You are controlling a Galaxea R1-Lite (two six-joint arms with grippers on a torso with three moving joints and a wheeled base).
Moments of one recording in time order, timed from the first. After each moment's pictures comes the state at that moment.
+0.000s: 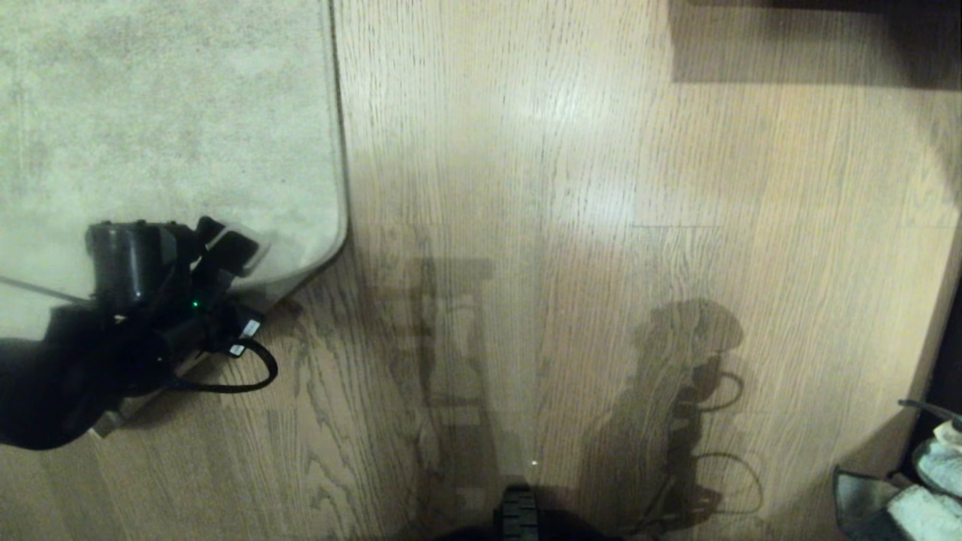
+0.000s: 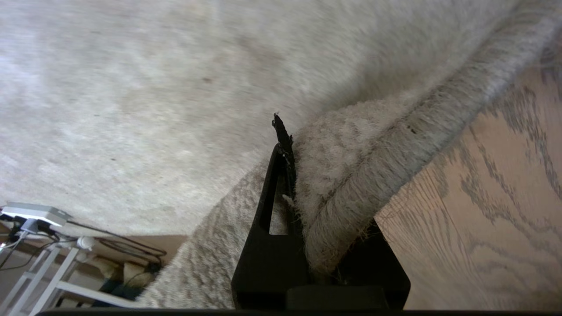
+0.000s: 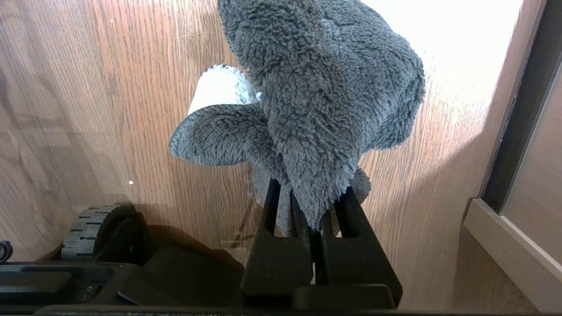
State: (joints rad) left arm -0.15 1.64 -0.72 -0.56 0.42 0.53; right arm 0.00 0.00 0.00 -0.02 0.01 0.02
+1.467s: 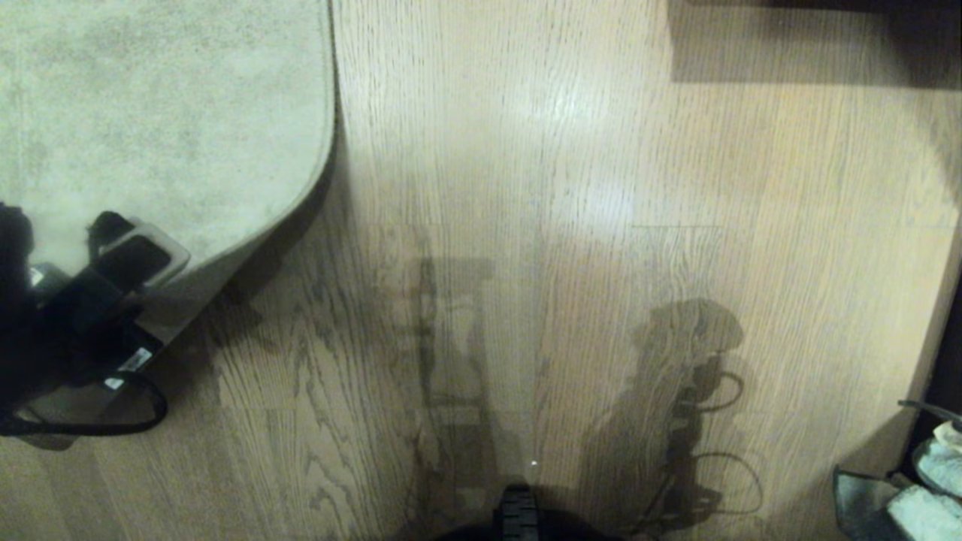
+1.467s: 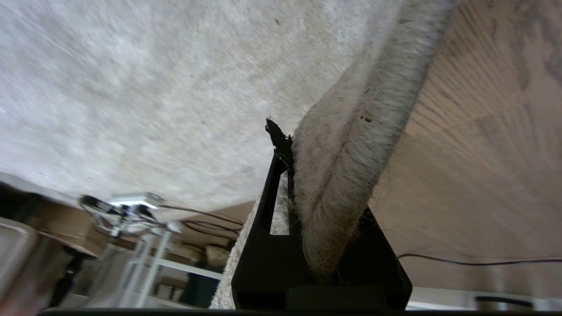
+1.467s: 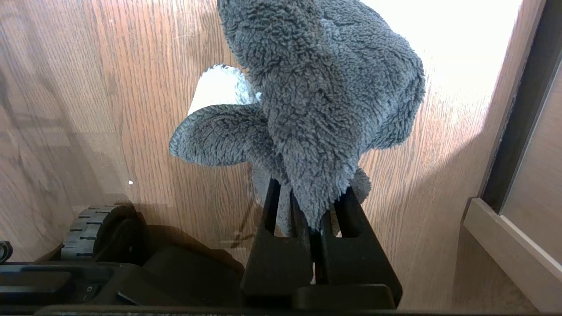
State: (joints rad) left arm -0.04 1.32 -0.69 -0.25 0.40 0.79; right arm 0.00 0.00 0.00 -0.02 0.01 0.02
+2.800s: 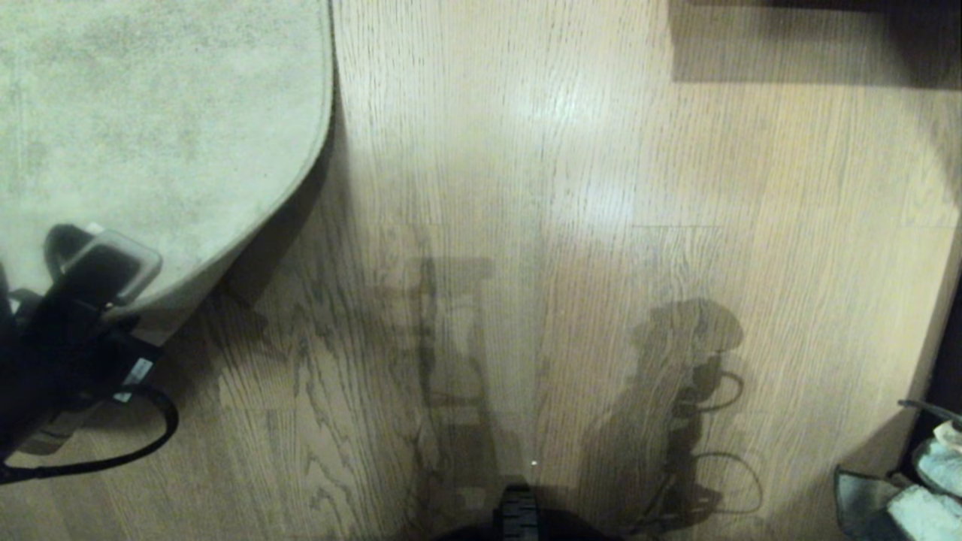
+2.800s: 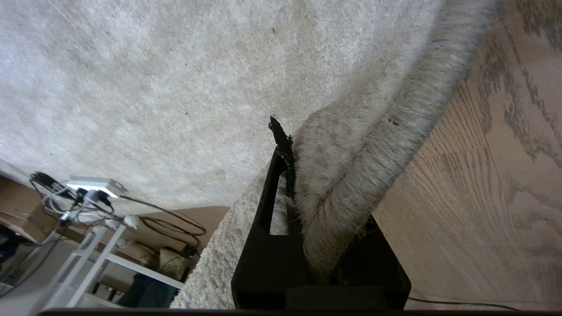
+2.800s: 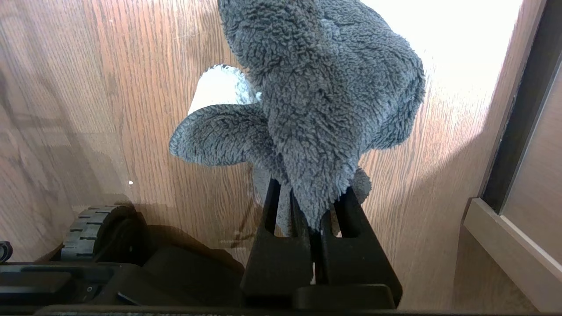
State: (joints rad) left arm -0.09 1.26 -0.55 -0.42 0.42 0.61; right arm 0.00 0.00 0.00 -0.02 0.01 0.02
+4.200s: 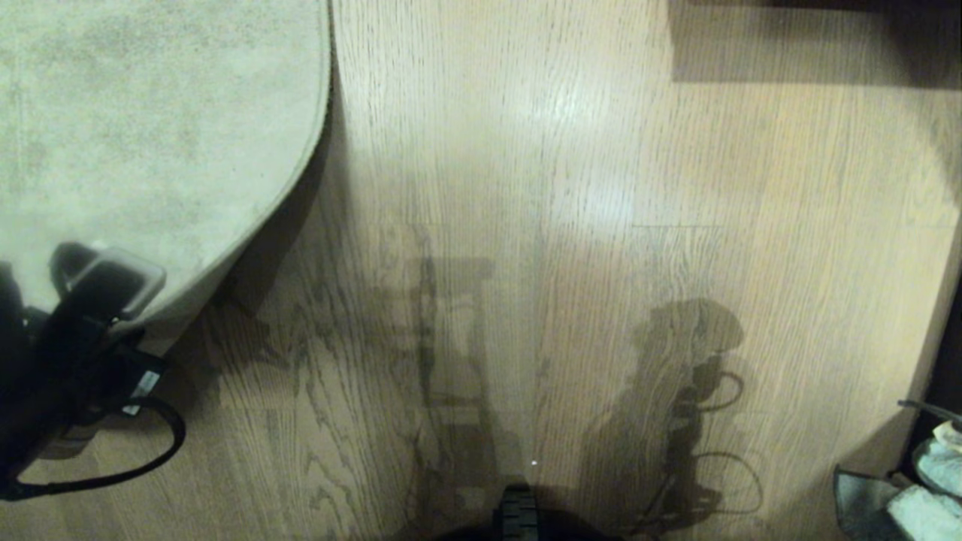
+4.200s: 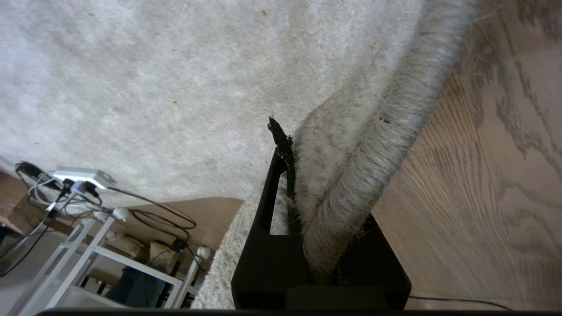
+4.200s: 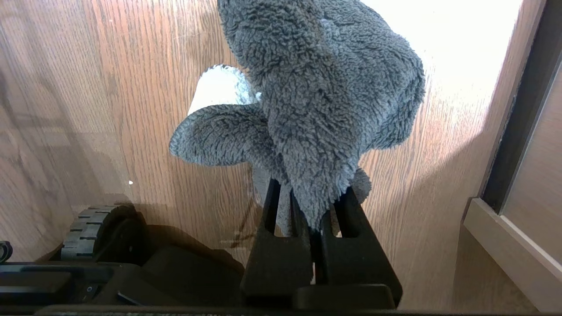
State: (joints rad) left arm -0.09 1.27 -0.49 -0.47 0.43 0.57; right arm 0.00 0.00 0.00 -0.02 0.01 0.02
